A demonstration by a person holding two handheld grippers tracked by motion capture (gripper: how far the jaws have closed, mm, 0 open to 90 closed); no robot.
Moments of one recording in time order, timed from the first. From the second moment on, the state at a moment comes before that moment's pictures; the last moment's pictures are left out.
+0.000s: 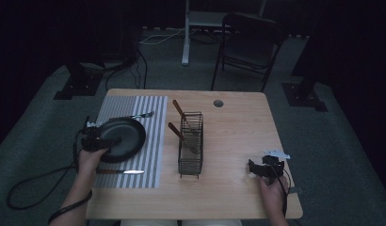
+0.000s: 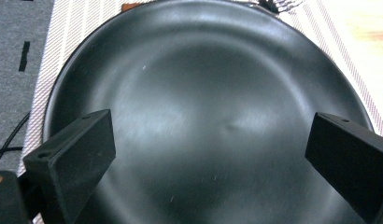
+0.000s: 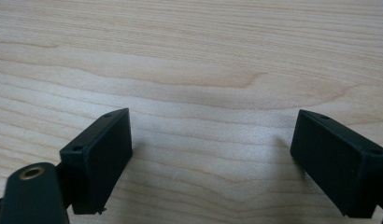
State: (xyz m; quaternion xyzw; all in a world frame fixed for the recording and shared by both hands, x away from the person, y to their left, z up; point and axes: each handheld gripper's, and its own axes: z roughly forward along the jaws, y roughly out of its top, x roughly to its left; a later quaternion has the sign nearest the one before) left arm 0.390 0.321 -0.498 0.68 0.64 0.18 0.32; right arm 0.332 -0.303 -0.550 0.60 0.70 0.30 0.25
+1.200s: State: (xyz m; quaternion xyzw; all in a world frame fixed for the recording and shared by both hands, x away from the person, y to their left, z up) left arm 0.293 0.329 -0.518 0.68 0.61 0.21 0.34; right arm 0.332 -0.303 -0.550 0.60 0.70 0.30 0.25
